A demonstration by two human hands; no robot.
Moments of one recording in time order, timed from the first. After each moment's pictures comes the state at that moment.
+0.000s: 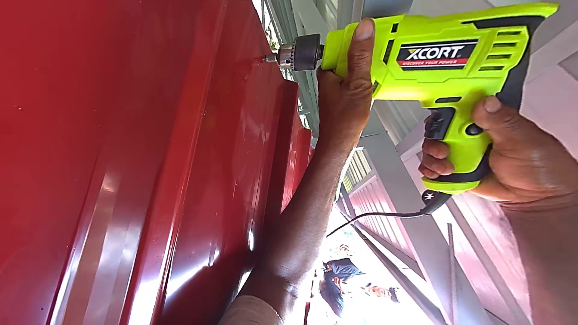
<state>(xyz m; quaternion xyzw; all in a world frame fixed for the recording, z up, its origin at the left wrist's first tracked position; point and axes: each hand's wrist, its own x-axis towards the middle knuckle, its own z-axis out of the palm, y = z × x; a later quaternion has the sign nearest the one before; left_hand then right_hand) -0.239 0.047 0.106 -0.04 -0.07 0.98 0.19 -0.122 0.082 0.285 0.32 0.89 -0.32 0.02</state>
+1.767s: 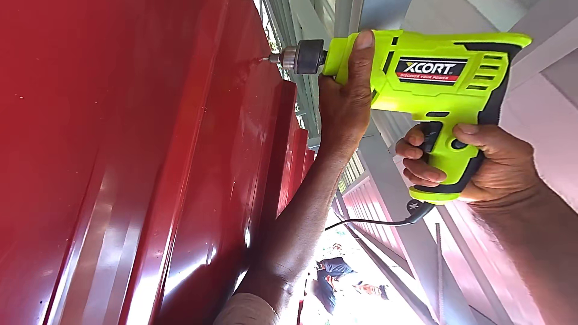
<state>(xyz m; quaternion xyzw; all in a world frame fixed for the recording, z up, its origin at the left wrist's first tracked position) -0.230 0.050 0.112 -0.07 -0.06 0.98 0.18 -0.117 0.100 0.284 0.26 0.83 -0.48 0.15</state>
